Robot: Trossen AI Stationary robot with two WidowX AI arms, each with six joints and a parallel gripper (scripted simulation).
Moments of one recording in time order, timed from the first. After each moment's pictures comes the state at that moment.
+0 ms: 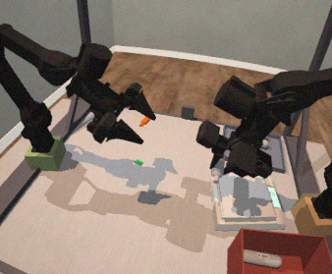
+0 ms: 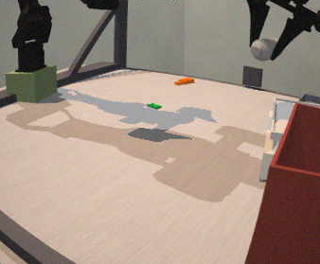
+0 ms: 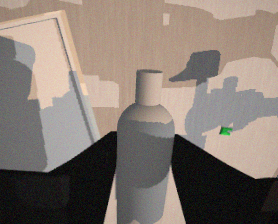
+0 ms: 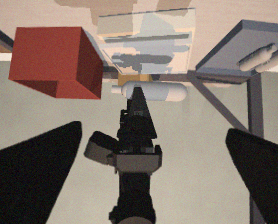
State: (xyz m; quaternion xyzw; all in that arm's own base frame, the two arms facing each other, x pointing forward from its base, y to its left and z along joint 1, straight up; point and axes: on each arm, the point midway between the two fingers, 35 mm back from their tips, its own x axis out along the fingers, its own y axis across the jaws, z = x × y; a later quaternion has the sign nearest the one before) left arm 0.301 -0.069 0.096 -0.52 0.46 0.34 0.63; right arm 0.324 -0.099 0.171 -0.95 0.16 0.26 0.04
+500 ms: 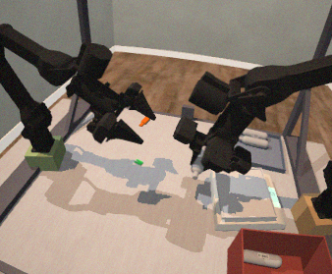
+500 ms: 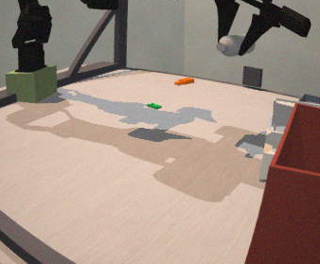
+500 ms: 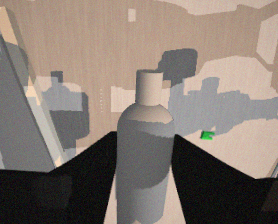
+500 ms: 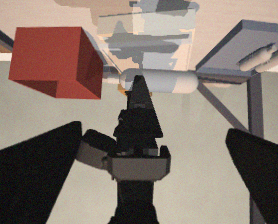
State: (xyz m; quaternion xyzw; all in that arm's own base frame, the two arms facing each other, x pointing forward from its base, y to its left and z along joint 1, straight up) left arm 0.349 -0.080 0.094 -0.52 0.46 0.34 0.63; right arm 0.324 -0.099 0.171 -0.95 0.16 0.26 0.04
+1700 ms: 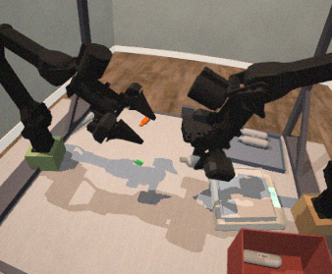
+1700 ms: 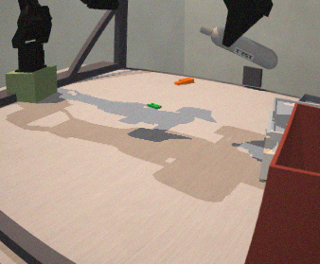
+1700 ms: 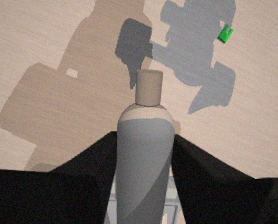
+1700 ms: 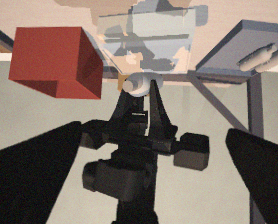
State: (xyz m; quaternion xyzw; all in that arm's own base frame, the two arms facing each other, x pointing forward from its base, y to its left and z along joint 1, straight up) left arm 0.355 -0.084 0.102 -0.08 0.57 0.02 0.82; right arm 0.324 -0.099 0.171 -0.95 0.16 0.26 0.04
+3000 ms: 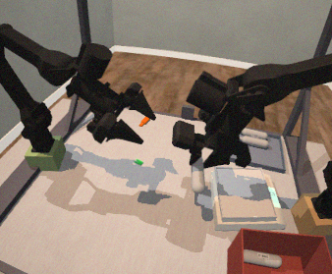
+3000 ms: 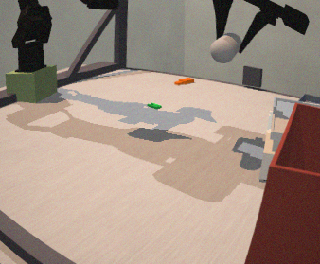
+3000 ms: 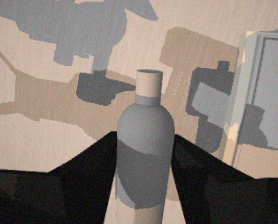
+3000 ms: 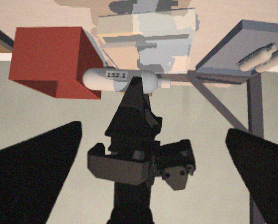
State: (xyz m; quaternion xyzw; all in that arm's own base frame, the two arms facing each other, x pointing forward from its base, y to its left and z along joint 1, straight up) left arm 0.351 -0.081 0.097 0.56 0.39 -0.43 0.59; right arm 0.324 -0.099 0.171 -0.95 0.16 0.26 0.04
